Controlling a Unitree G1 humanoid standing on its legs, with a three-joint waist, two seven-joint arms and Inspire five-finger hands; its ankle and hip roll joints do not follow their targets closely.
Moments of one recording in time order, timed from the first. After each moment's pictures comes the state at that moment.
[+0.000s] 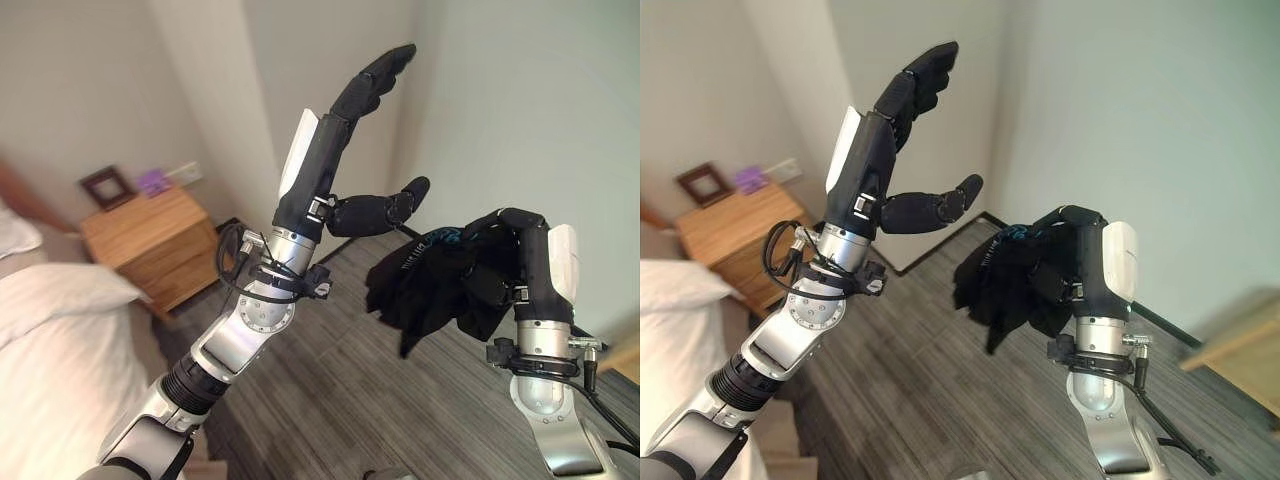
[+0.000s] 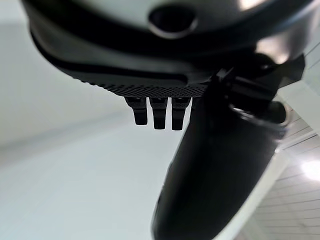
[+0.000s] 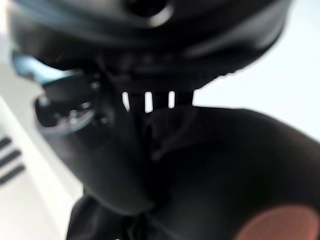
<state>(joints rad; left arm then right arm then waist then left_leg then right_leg) -0.61 0.43 -0.51 -0.20 -0.11 -0.14 0.39 0.11 -0.54 -0.02 -0.31 -0.35 -0.09 -0.44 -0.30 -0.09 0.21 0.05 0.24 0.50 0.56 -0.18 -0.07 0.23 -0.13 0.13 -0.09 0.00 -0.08</state>
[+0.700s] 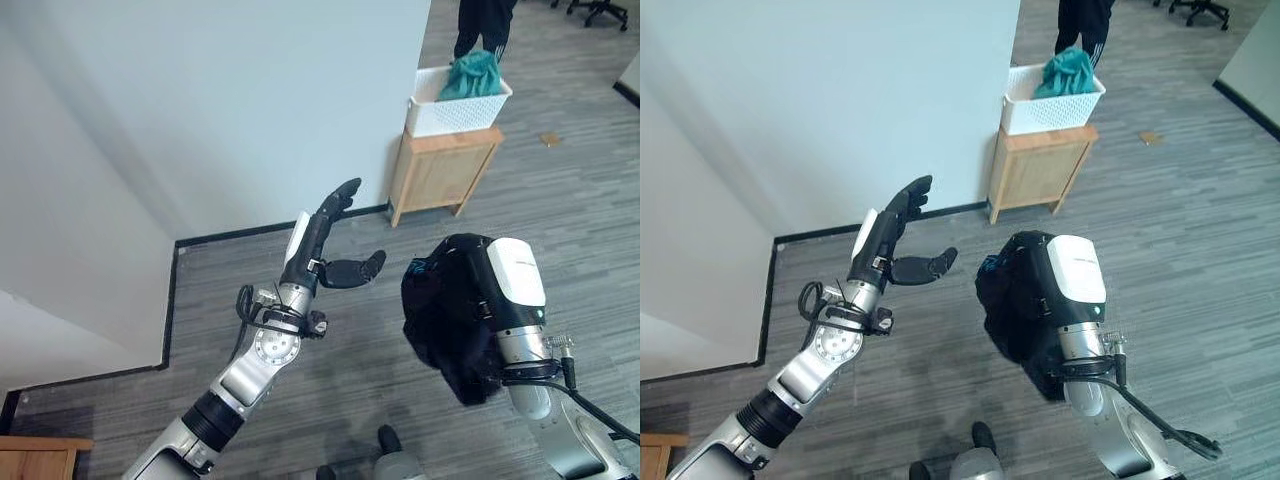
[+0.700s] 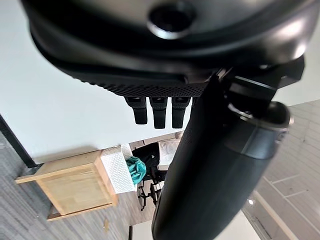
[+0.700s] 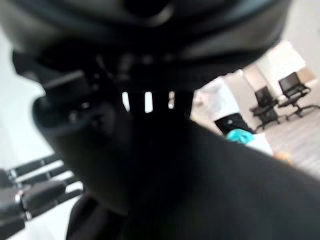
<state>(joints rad) -0.38 0.30 -0.54 0.02 -0.15 -0.10 0.38 0.10 -0.69 0.12 -0.27 -0.52 -0.06 -0.41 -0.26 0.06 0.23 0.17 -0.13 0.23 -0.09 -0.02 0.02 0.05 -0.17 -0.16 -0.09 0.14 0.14</state>
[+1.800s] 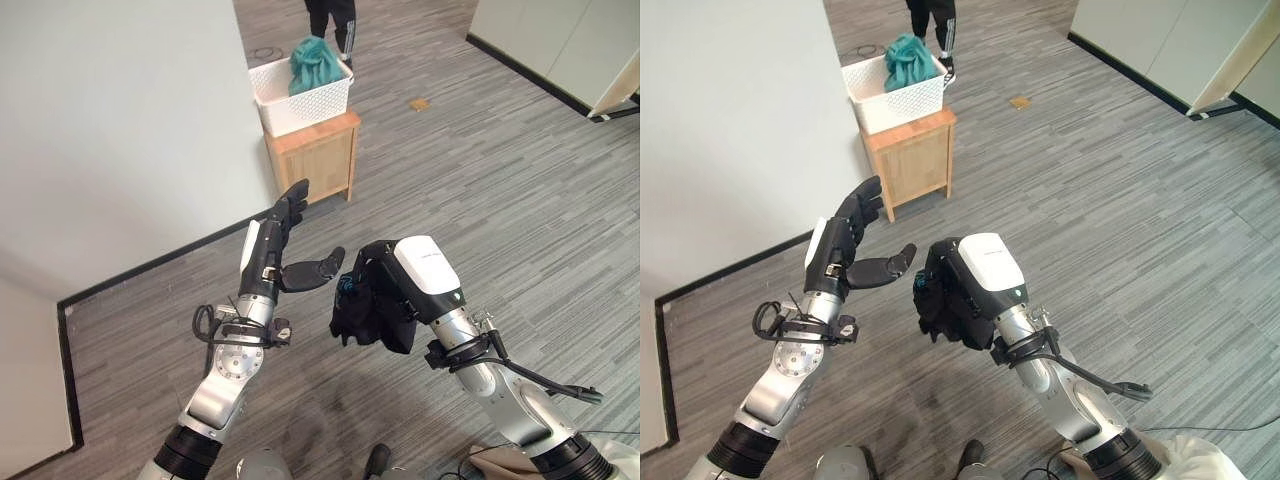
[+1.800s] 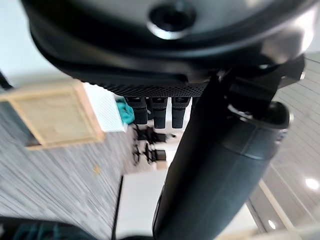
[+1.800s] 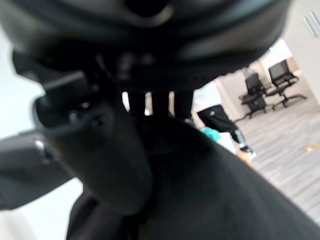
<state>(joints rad) -0.19 0.30 -0.36 -0.13 -0.16 -0.11 0.28 -0.13 -0.66 0.37 -0.22 -0.57 -0.10 -0.23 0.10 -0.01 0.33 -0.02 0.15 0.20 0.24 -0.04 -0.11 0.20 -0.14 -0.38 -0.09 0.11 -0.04</state>
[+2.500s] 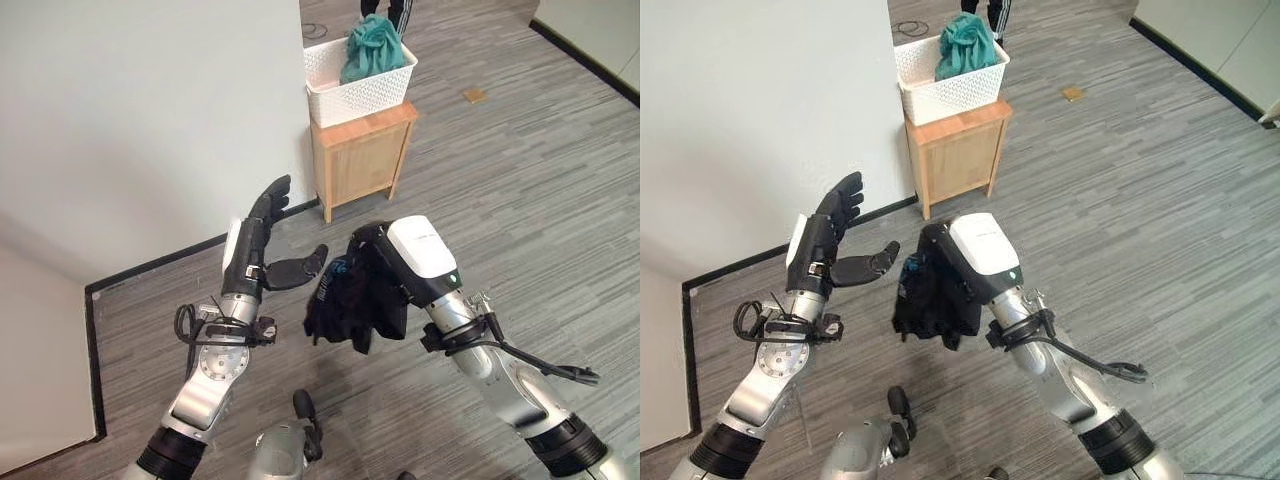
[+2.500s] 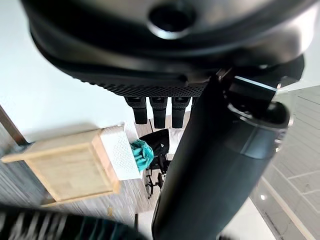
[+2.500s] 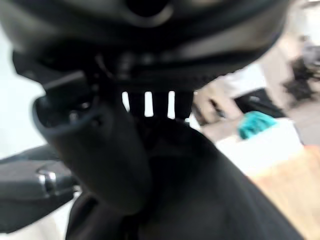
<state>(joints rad) -0.18 0.36 -0.32 -0.12 -0.17 -0.11 0.29 -0.30 -0.66 0.41 -0.22 -0.62 -0.09 -0.22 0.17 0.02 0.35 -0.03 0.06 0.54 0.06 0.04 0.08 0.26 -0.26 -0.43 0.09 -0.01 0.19</state>
